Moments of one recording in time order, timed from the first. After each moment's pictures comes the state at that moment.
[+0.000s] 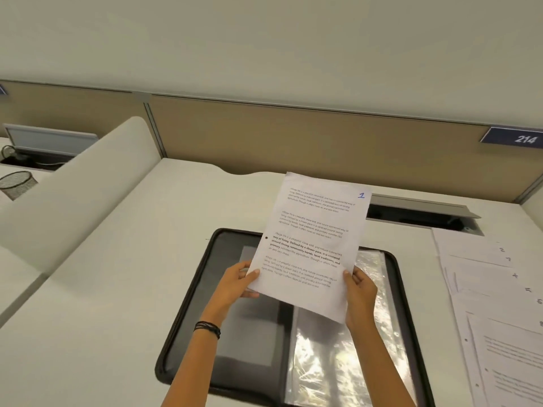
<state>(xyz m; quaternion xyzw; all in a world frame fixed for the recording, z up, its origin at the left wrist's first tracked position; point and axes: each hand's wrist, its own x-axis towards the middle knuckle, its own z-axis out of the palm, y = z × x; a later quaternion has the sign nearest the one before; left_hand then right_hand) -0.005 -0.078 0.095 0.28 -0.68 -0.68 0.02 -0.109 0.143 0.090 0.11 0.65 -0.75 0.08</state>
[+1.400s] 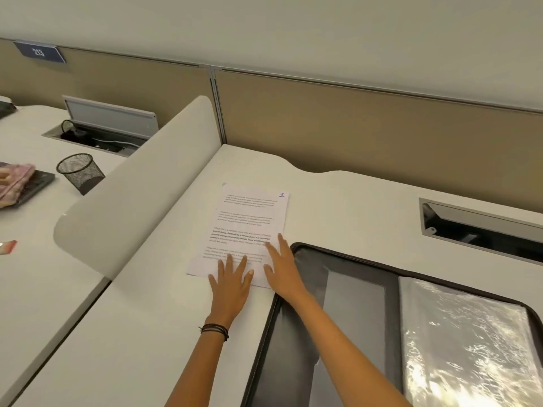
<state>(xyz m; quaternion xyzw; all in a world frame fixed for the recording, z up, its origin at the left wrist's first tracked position) 0.017 -0.289 0.009 0.38 -0.88 -0.28 -0.03 -0.093 -0.193 0.027 -0.38 0.84 -0.33 0.21</state>
